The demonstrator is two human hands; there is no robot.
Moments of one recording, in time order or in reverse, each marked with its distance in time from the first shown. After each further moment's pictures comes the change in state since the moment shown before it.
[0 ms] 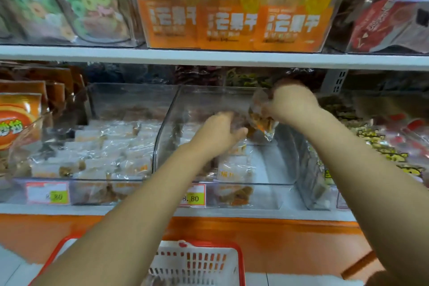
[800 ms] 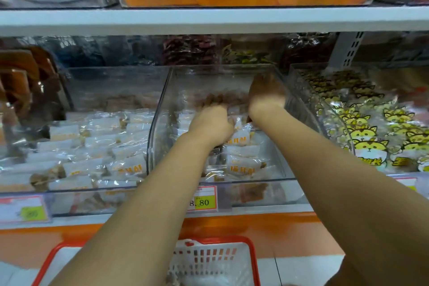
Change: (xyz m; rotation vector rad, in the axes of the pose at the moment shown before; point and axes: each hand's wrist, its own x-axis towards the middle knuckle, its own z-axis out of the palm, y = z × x) left_hand 0.033 -0.042 0.024 0.216 -0.095 -0.106; right_hand 0.060 -0.025 0.106 -0.153 0.087 0.110
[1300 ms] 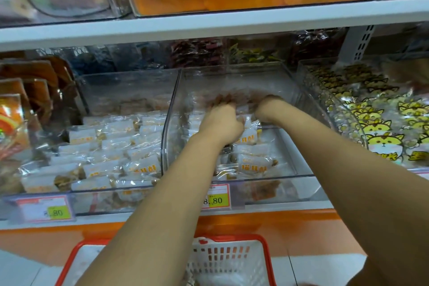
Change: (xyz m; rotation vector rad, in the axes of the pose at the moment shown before) left_hand 0.000 0.000 -0.001 -0.023 0.003 -0.023; right_hand -0.010 0.001 -0.005 0.052 -0.496 -0.101
